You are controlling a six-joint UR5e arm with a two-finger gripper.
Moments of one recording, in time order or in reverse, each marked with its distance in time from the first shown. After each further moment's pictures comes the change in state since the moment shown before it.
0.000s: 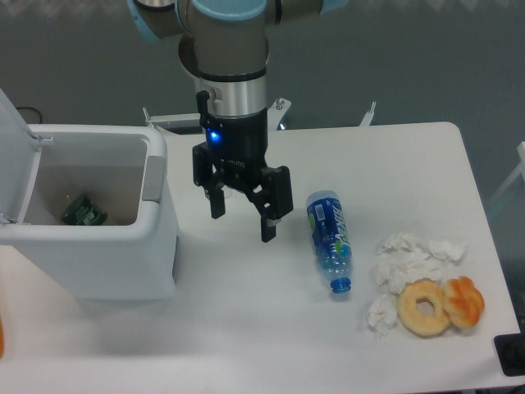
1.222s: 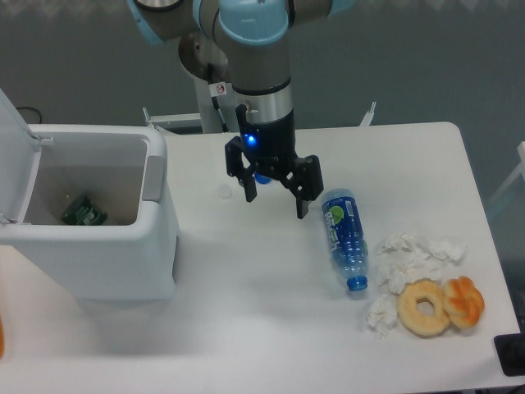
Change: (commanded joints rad) arm 0.052 0.090 -0.167 -0.064 0.066 -0.182
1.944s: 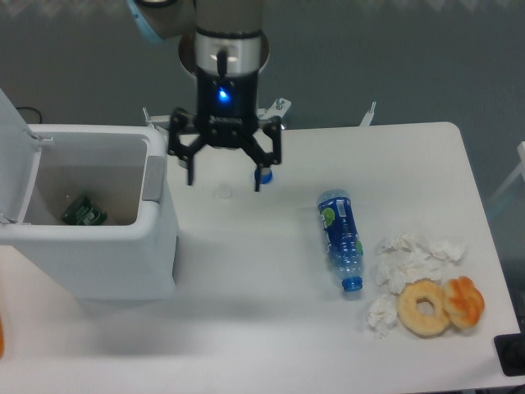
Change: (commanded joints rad) arm -0.067 0.104 0.081 -0.026 -0.284 -0.643
